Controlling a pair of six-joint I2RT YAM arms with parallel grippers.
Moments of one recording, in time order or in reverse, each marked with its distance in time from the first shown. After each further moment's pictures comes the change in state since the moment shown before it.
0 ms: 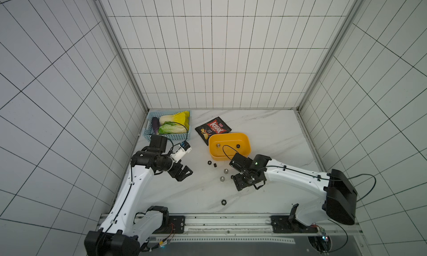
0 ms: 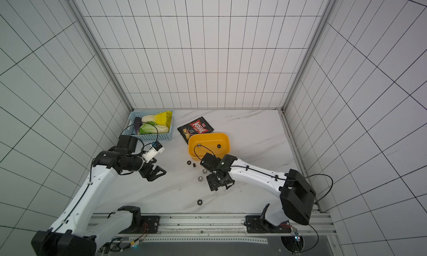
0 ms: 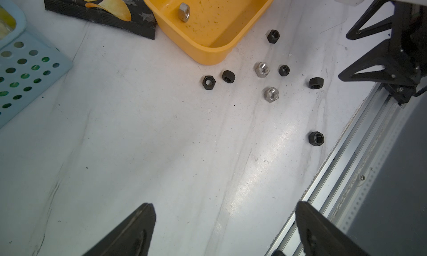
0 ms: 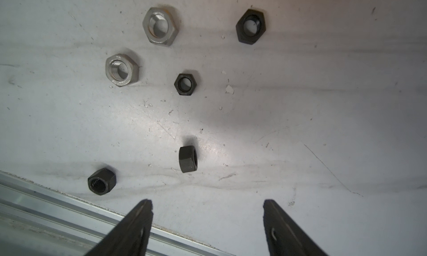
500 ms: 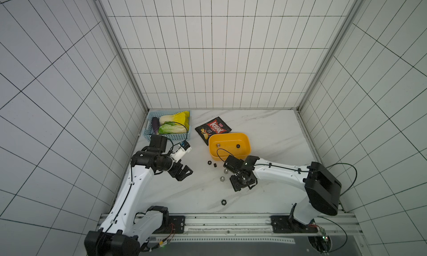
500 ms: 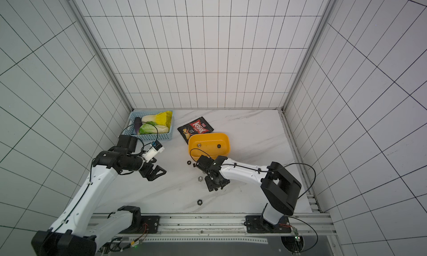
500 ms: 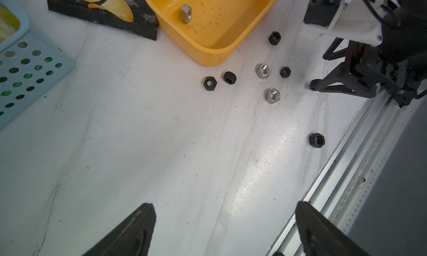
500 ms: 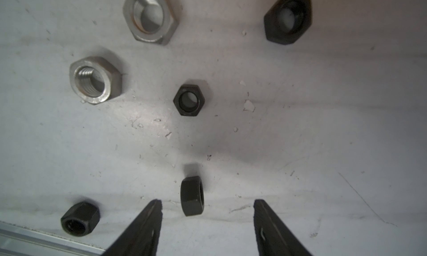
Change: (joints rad) left arm 0.000 0.000 0.000 0.007 -0.002 -0.009; right arm 0.005 0.146 0.000 0.079 -0.009 0.001
